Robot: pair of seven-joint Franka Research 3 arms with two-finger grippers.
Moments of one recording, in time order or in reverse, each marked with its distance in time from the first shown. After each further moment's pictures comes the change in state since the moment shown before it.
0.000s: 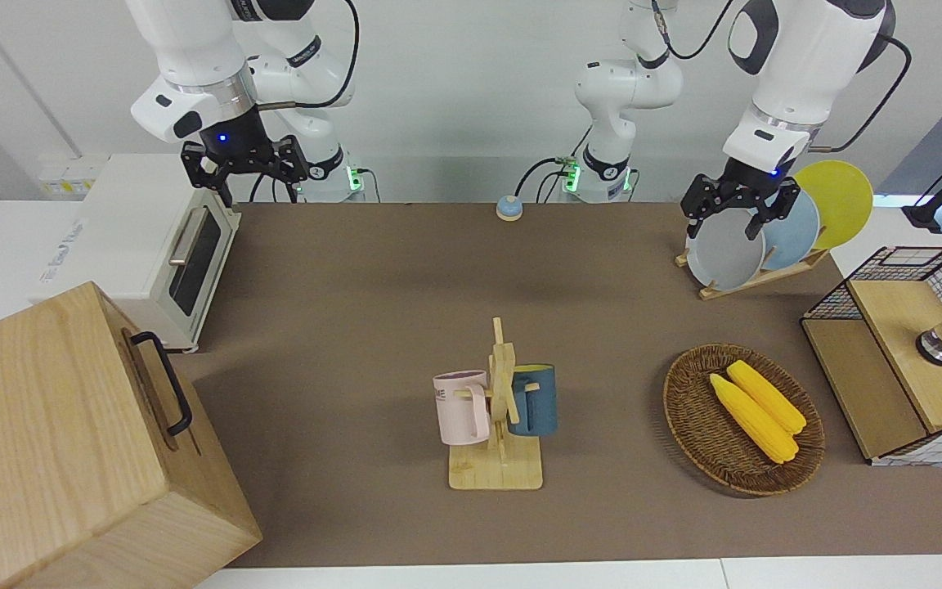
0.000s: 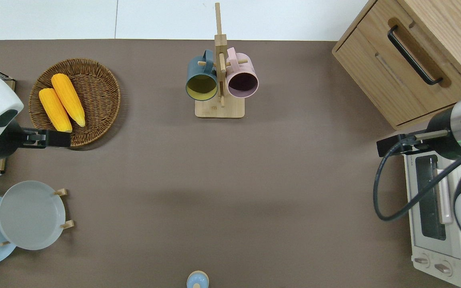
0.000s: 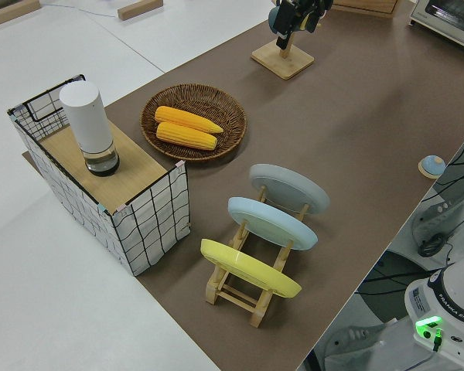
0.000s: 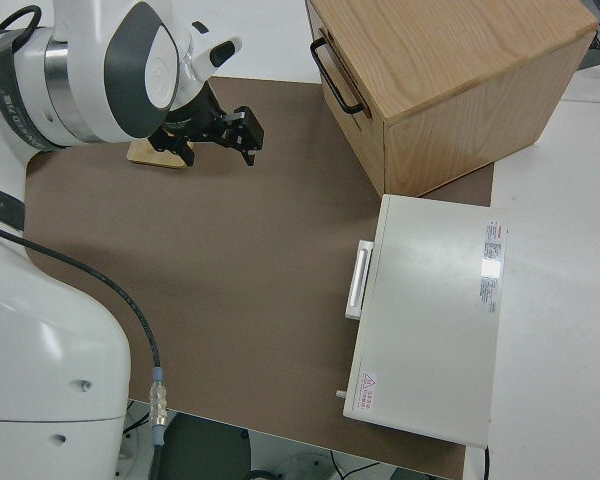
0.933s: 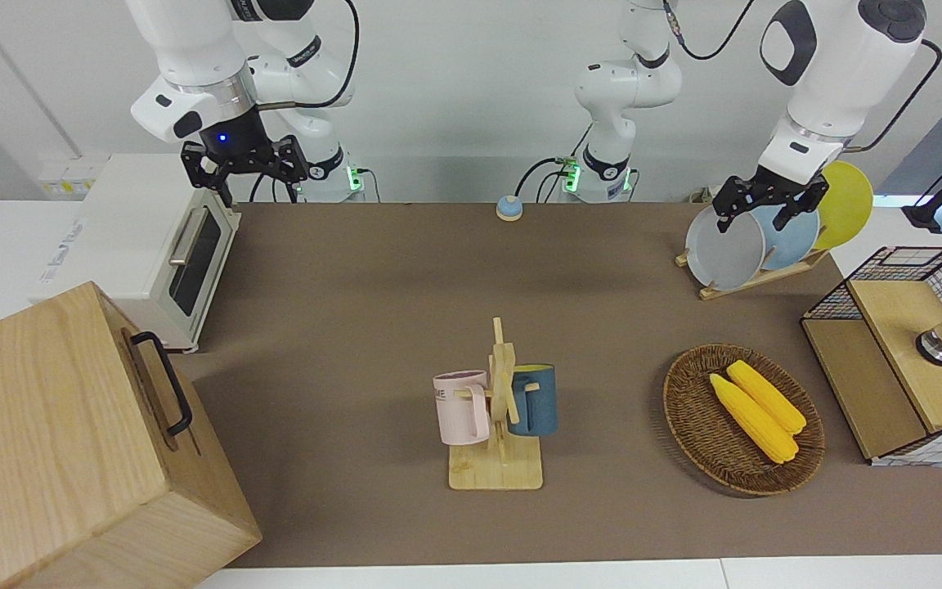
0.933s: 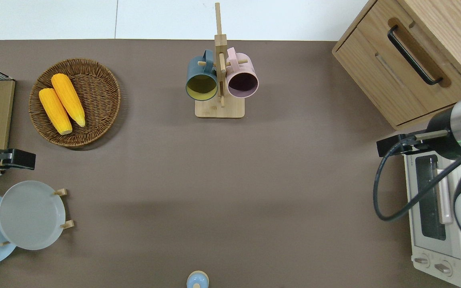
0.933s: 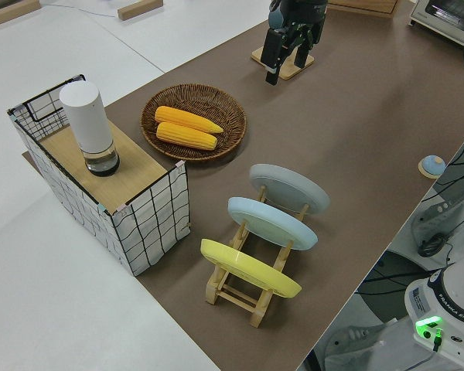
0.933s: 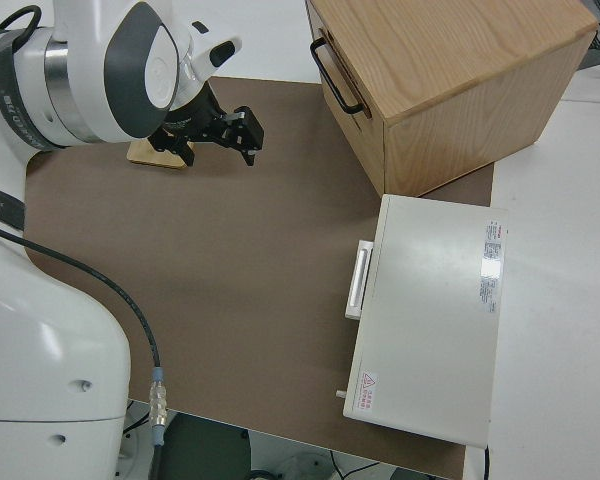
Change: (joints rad) left arm 0.097 0.000 0.004 -0.018 0.121 -0.149 0.057; right arm 0.000 0.000 0.000 0.000 0.000 0.000 0.000
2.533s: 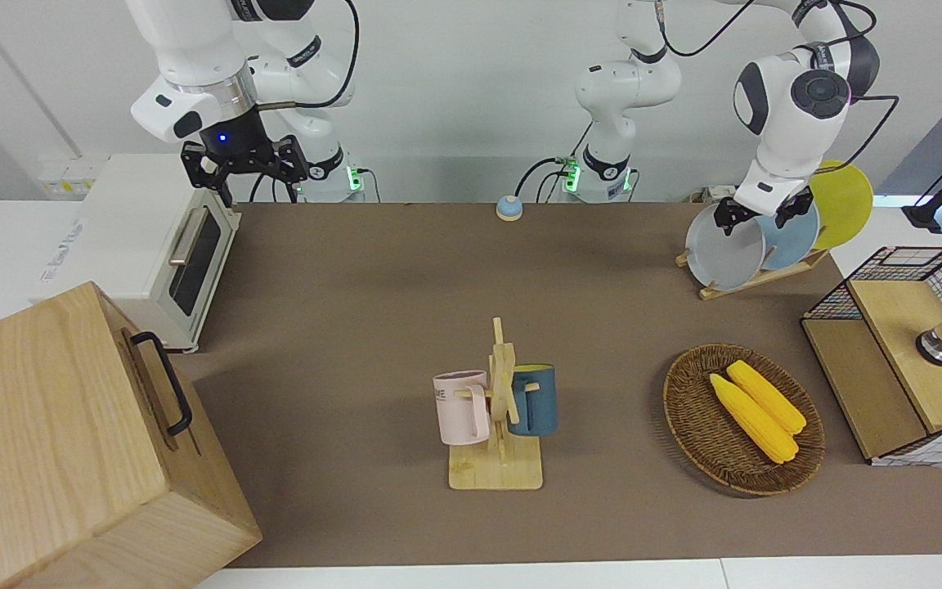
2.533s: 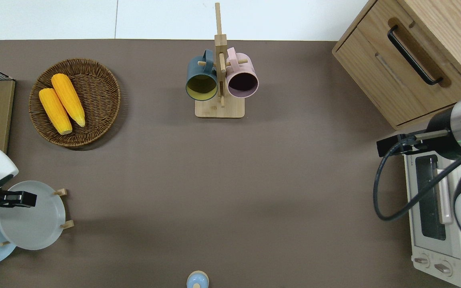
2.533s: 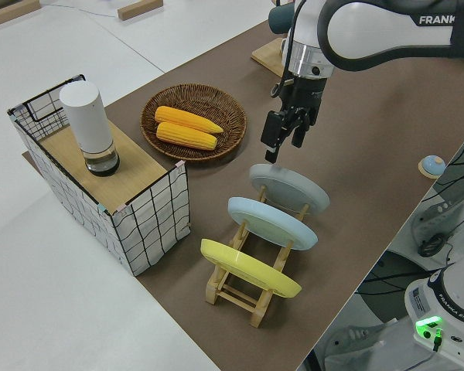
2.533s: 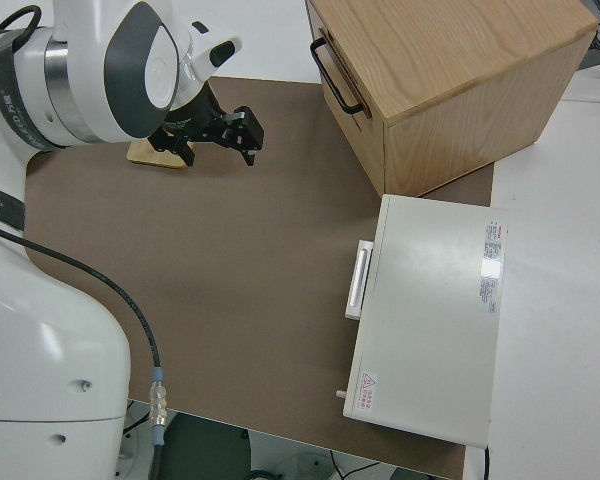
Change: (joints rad) left arm 0.073 -0.136 0.016 -0.428 0.188 0.227 0.004; right arm 0.000 0.000 0.000 0.000 0.000 0.000 0.000
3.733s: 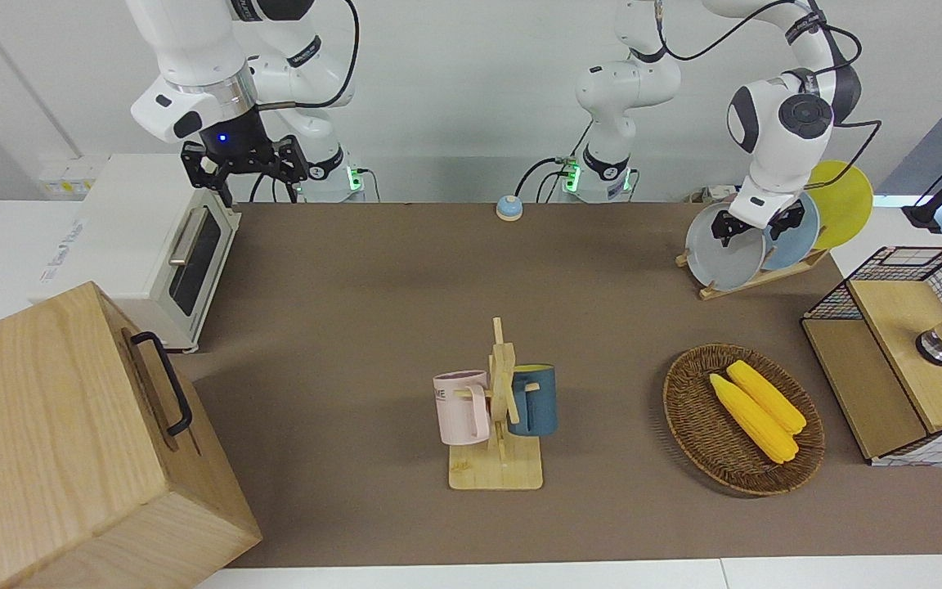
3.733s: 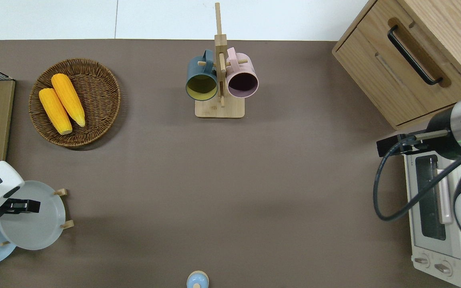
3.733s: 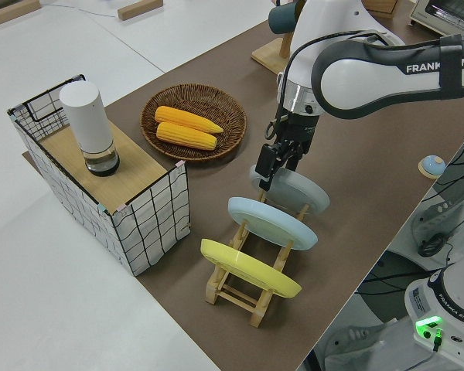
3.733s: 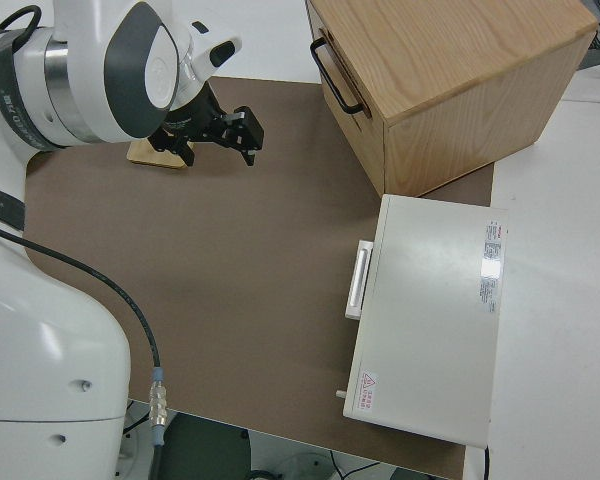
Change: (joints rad) left arm 0.038 -0.012 0.019 -0.144 0.034 0.167 0.015; right arm 0.000 0.000 0.000 0.000 0.000 0.000 0.000
